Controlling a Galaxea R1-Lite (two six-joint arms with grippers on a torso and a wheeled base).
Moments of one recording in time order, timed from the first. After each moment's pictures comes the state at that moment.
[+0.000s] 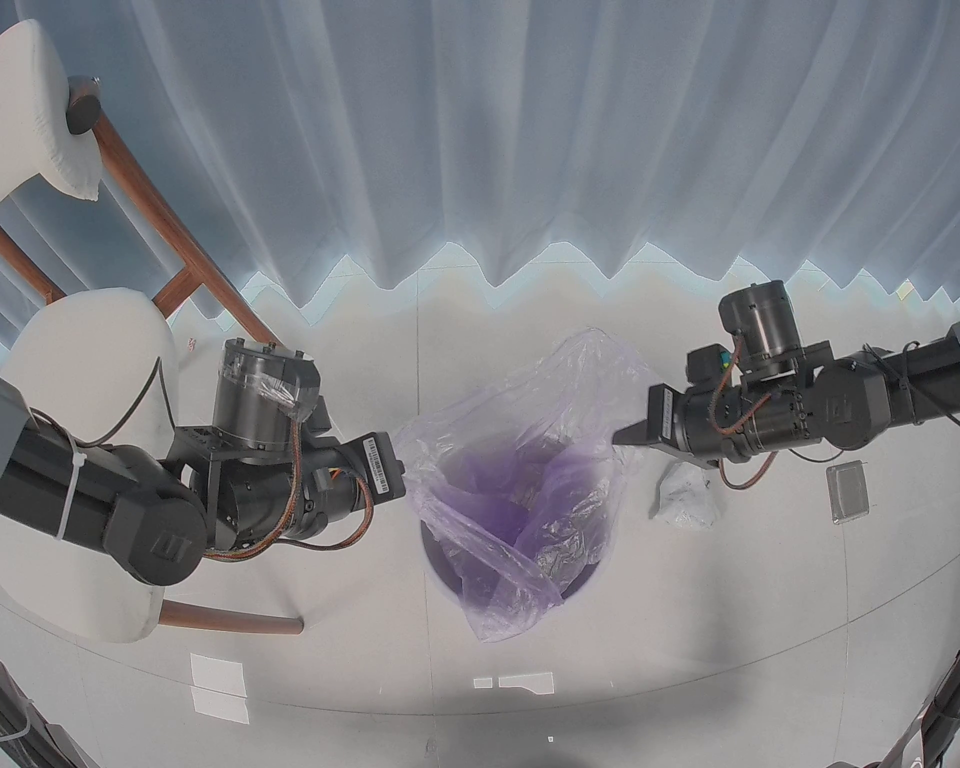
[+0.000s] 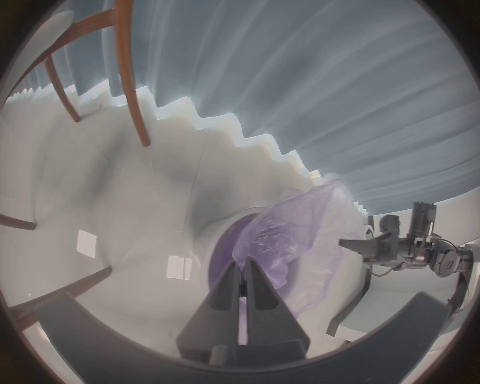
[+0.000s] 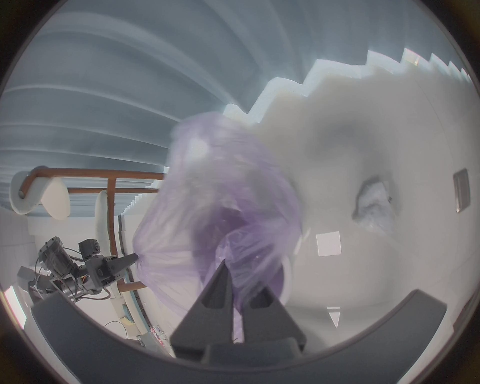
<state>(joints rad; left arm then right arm) -0.52 1.80 -0.90 -0.41 0.01 -0.62 0.41 1.93 -1.26 0.00 0.32 0.47</state>
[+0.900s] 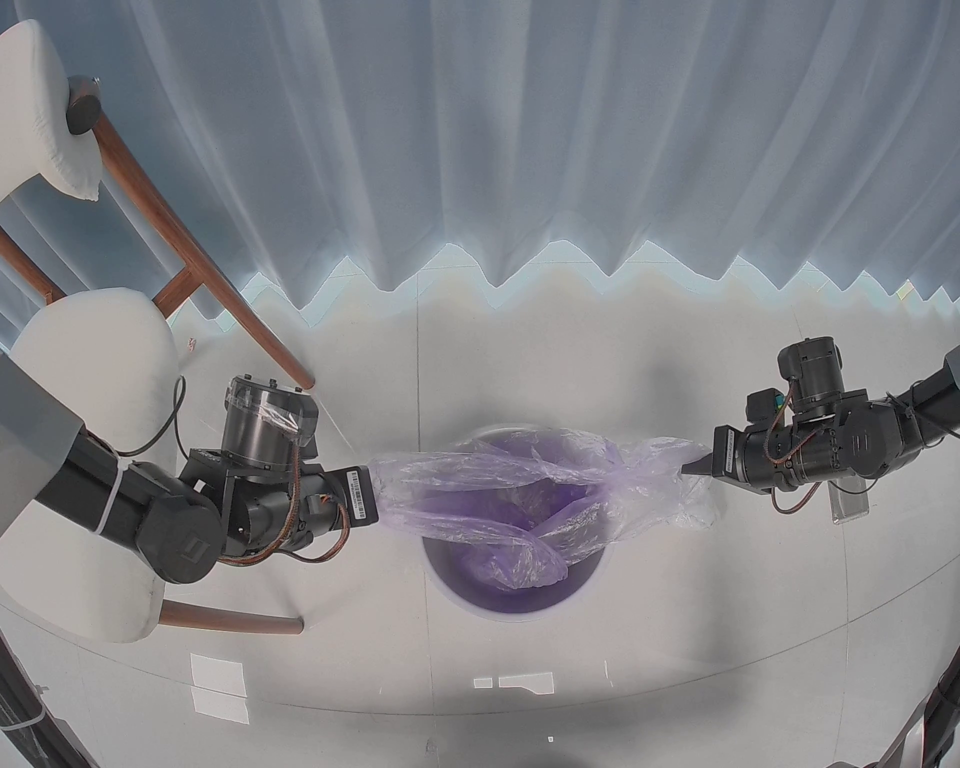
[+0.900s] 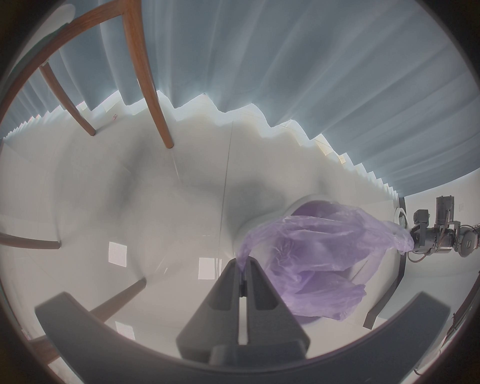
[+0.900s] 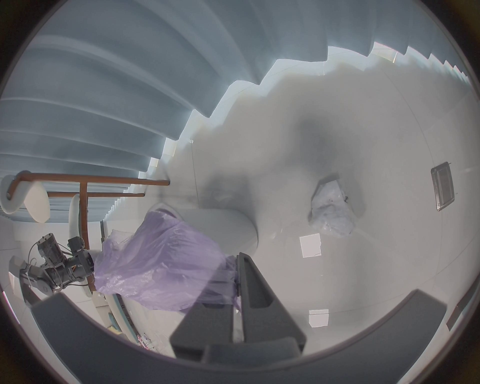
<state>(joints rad) -0.44 1.89 -0.86 -0.43 0.08 -0.46 0.19 1.95 -1.06 -0.14 0.38 0.33</state>
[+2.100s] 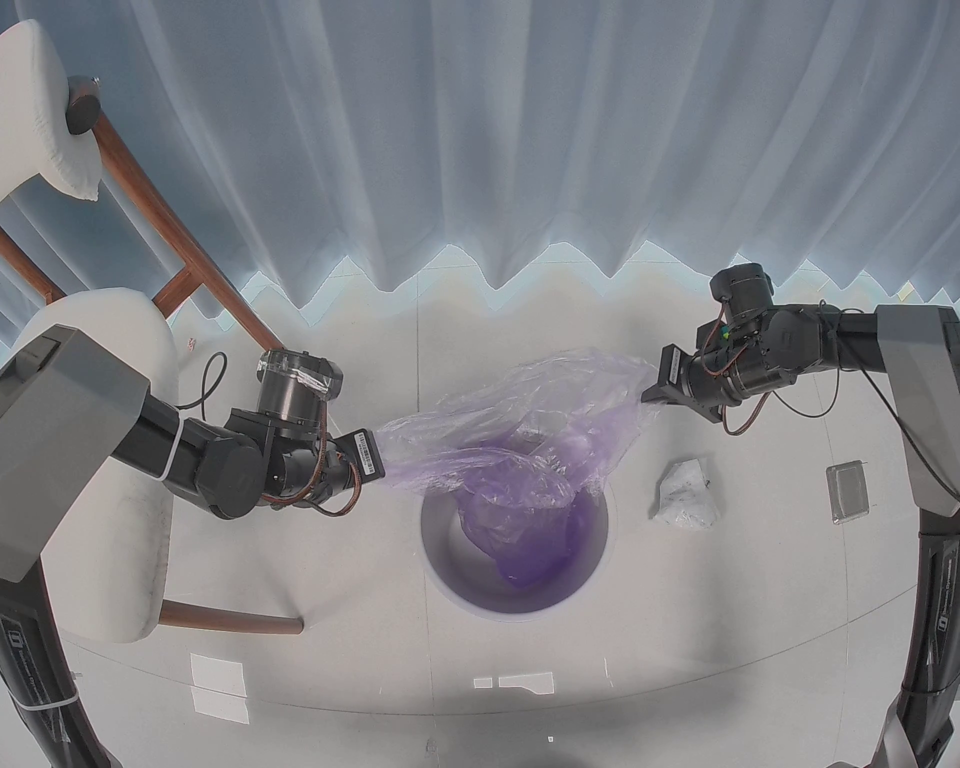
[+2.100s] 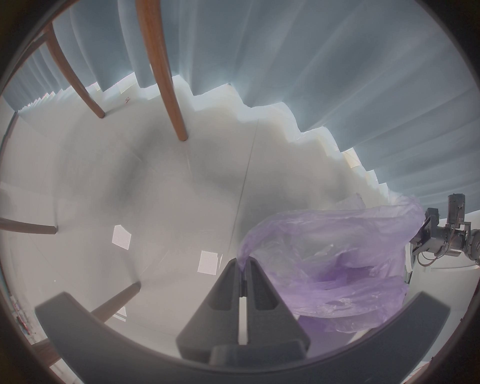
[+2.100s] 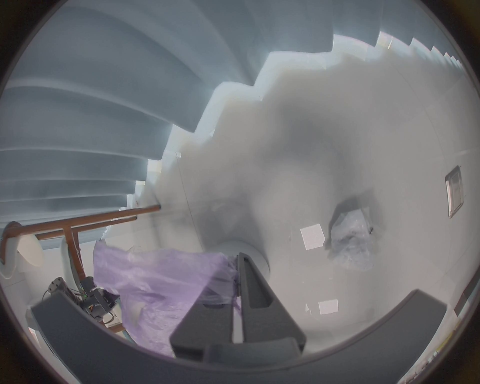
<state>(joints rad) -0.36 2.09 -1.15 -0.29 0.08 -0.56 0.22 2.30 -1.89 0.36 0.33 0.47</state>
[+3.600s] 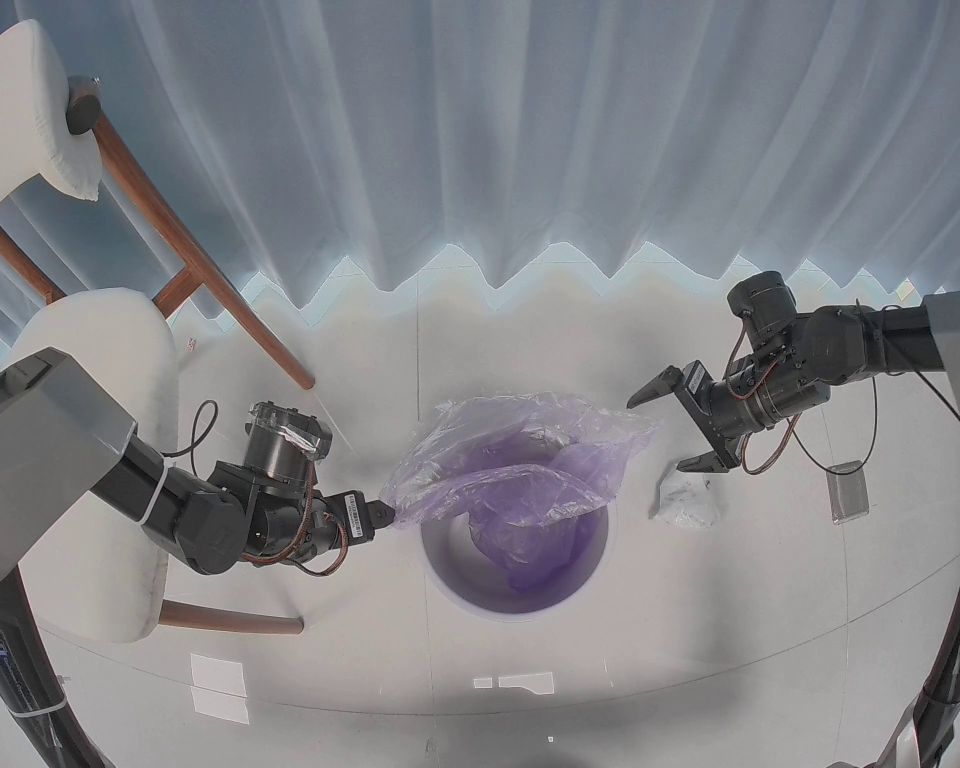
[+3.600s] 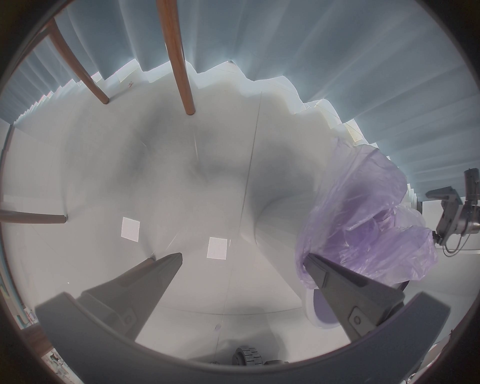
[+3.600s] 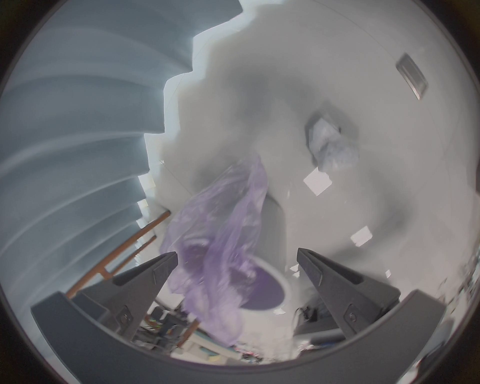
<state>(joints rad) -0.38 2.03 -0.91 -0.35 0.07 -0.52 0.26 2.09 -1.59 0.39 0.37 0.91</state>
